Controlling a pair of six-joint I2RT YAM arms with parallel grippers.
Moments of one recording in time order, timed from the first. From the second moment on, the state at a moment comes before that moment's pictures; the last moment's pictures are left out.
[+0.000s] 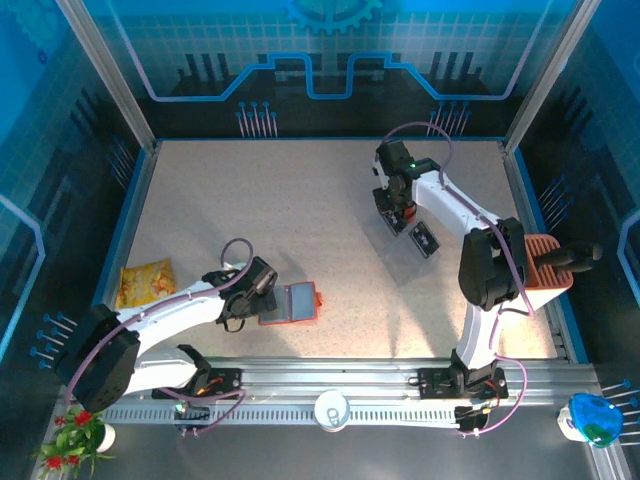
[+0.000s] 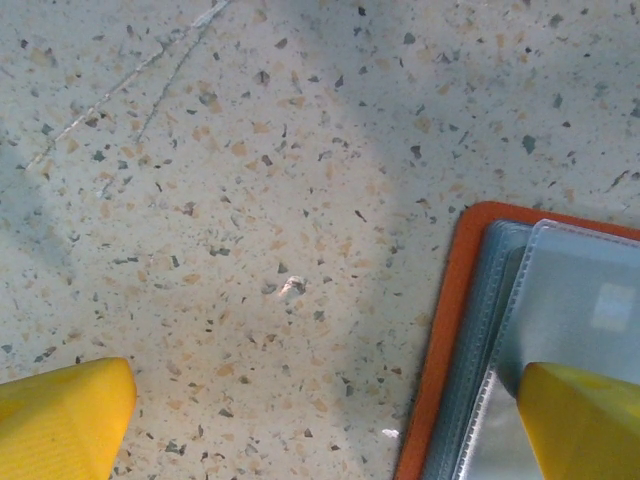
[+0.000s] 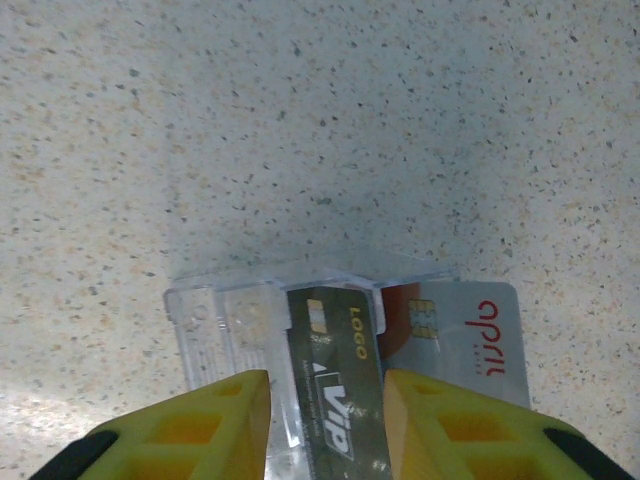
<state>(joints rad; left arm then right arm) -0.62 1.23 0.55 -0.68 -0.26 -0.96 0.35 1.90 1.59 -0.86 0.15 0.03</state>
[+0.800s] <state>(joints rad) -0.62 1.25 0.55 -0.63 -0.26 -0.96 0.35 1.92 1.57 -0.86 0.14 0.02</state>
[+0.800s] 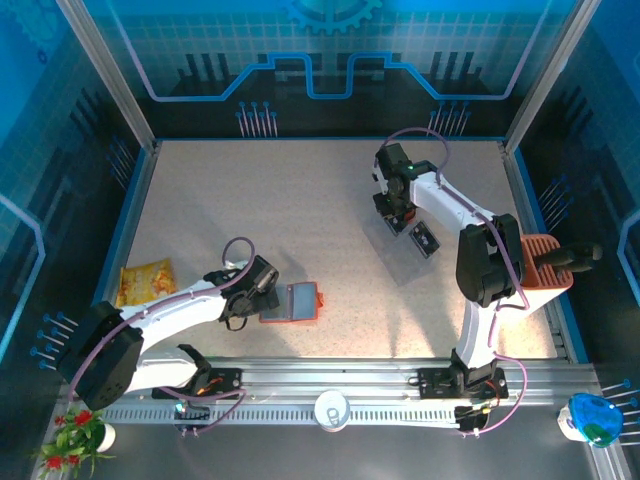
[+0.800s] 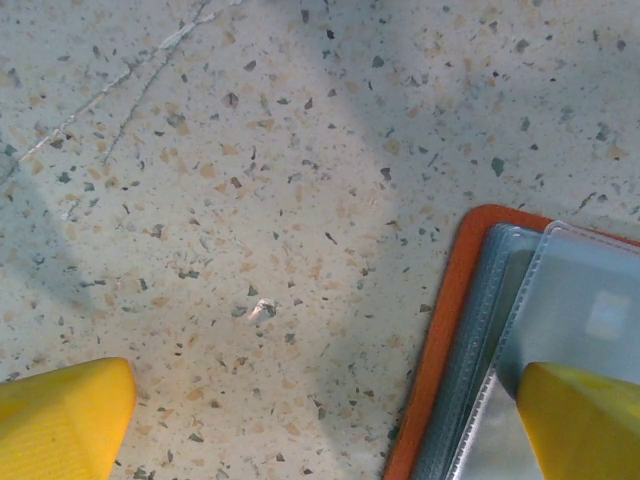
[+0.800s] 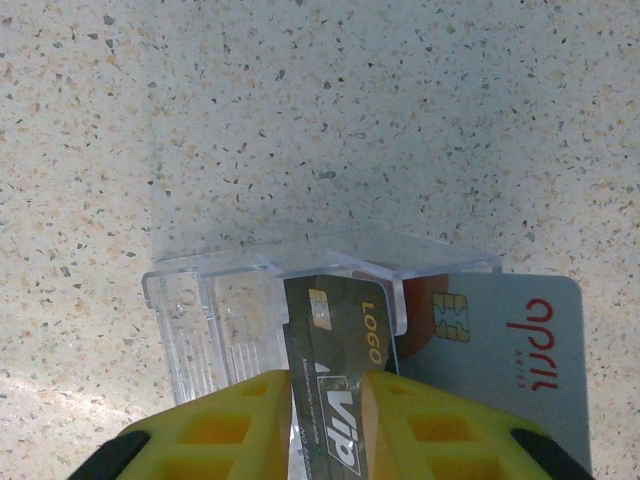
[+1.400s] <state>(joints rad) -0.62 1.25 0.55 -0.62 -0.26 -0.96 0.33 1.89 1.58 -0.86 0.18 0.01</state>
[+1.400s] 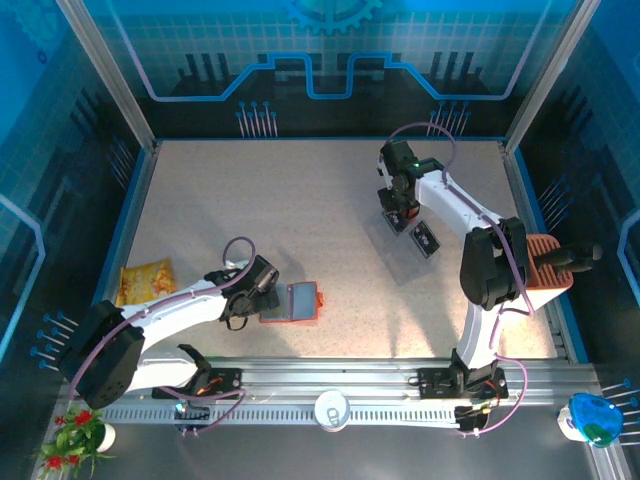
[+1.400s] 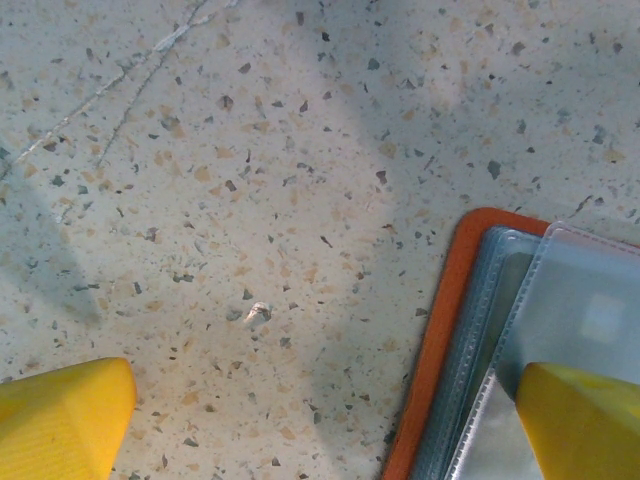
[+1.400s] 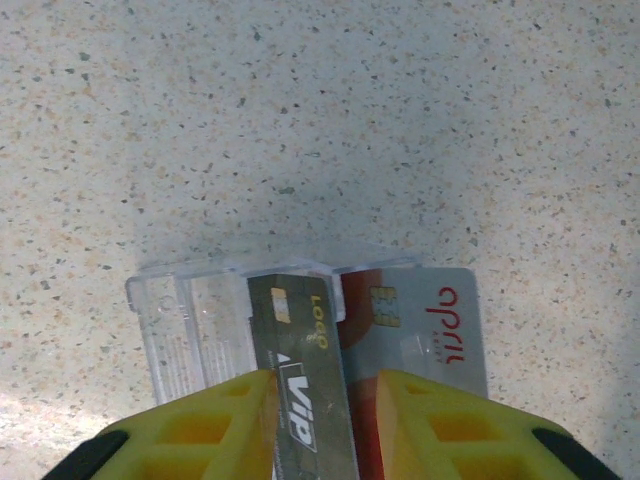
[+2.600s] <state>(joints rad) -0.61 1.24 0.59 -0.65 -0.23 -0.92 0.36 1.72 1.57 -0.89 -0.03 0.05</state>
